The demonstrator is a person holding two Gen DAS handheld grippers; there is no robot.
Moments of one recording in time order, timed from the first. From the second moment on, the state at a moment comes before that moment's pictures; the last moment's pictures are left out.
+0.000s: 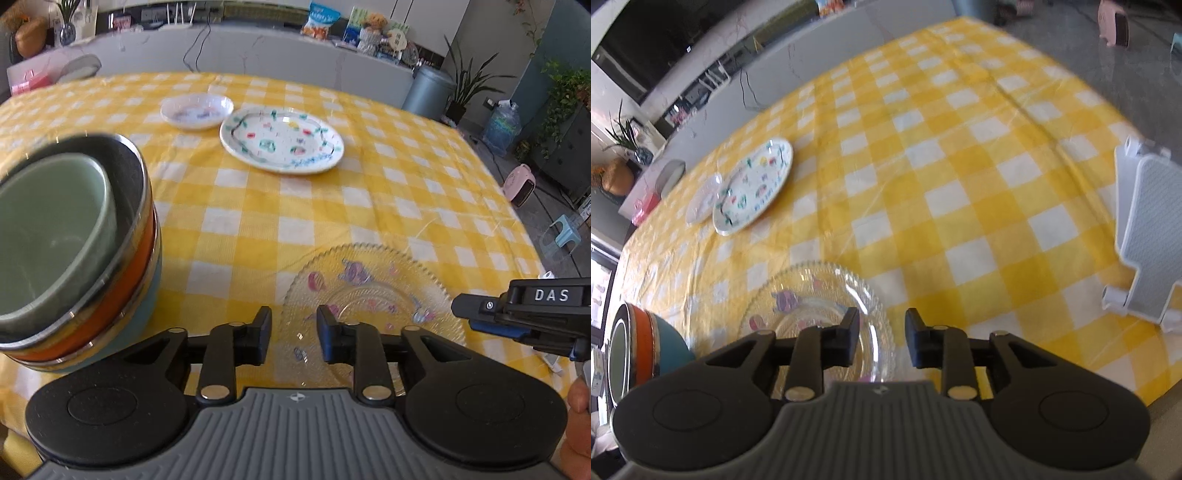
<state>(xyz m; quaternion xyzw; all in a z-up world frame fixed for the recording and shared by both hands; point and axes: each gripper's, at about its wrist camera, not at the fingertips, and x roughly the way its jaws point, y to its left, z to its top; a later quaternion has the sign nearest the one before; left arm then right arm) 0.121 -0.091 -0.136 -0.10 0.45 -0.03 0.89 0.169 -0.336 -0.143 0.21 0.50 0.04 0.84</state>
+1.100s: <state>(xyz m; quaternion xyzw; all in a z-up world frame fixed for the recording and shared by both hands) 0.266 -0.041 -0.077 -0.11 0.46 -0.08 0.88 0.269 -0.291 -0.116 0.20 0.41 0.05 0.89</state>
